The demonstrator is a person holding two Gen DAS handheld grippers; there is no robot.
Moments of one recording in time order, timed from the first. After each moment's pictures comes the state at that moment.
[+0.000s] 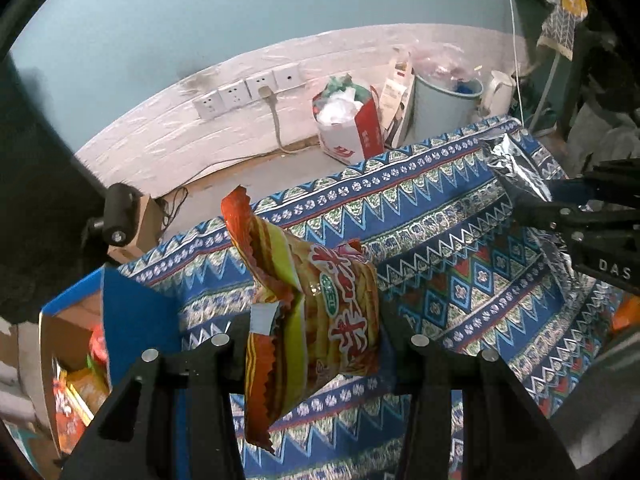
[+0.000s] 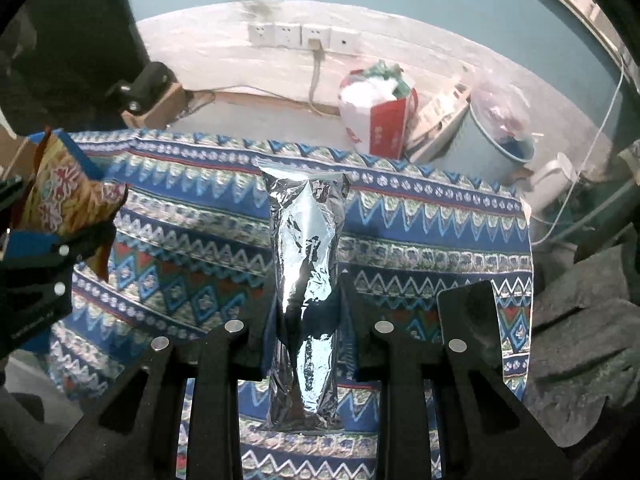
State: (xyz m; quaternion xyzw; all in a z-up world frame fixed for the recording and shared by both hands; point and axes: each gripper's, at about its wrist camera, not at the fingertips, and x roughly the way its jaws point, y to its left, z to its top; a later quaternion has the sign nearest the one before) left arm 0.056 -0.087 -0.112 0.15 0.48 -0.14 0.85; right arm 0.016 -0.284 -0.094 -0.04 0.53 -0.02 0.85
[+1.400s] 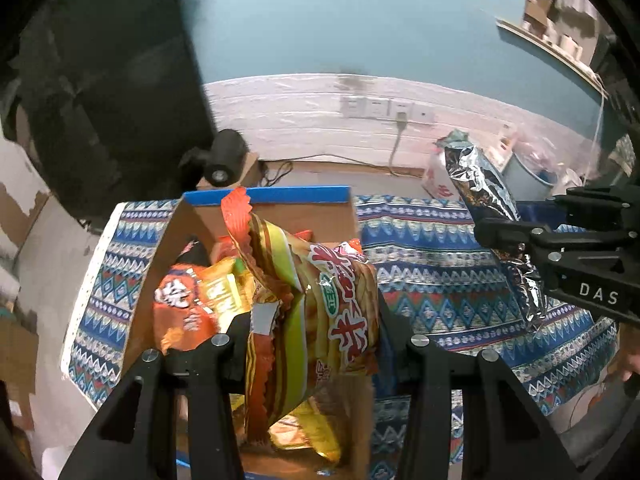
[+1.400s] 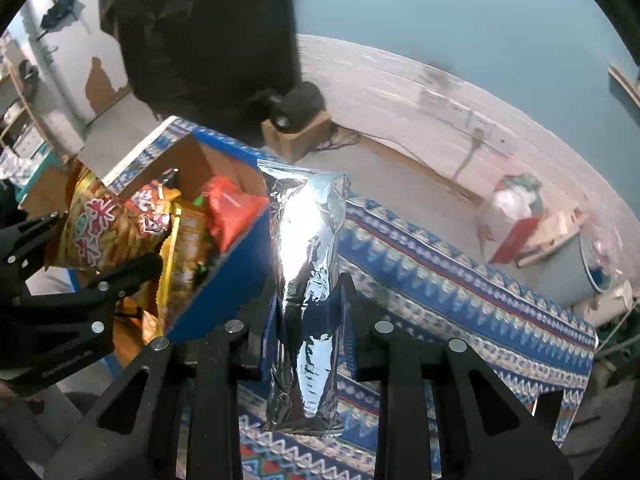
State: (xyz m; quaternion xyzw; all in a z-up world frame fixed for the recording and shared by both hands) left arm -0.005 0.125 -0.057 0.01 0.45 0.00 0.89; right arm 0.045 -0.047 -0.045 -0.11 0.48 0.18 0.85
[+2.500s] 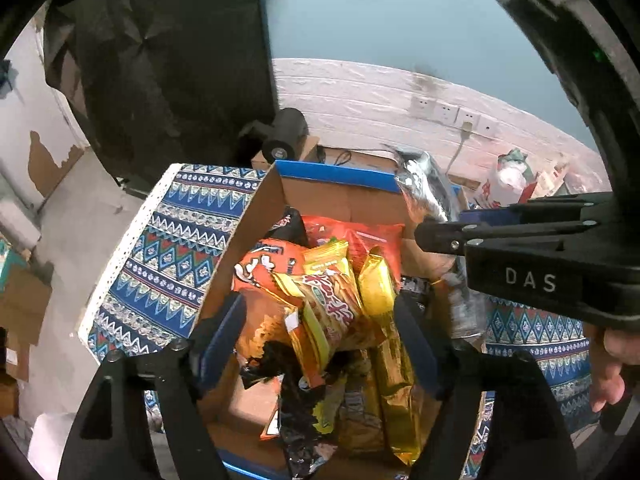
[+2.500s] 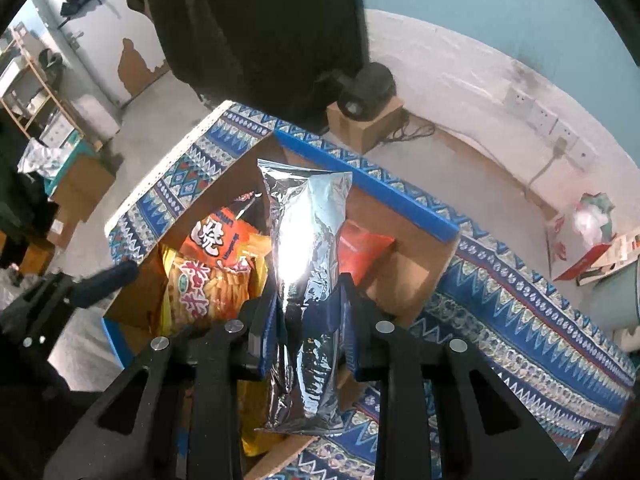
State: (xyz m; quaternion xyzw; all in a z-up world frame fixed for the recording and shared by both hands) left arm -0.008 0.204 -0.074 -0.03 0.46 0.08 0.88; right arm 0.103 0.078 -0.089 -0.09 0.53 0.24 0.81
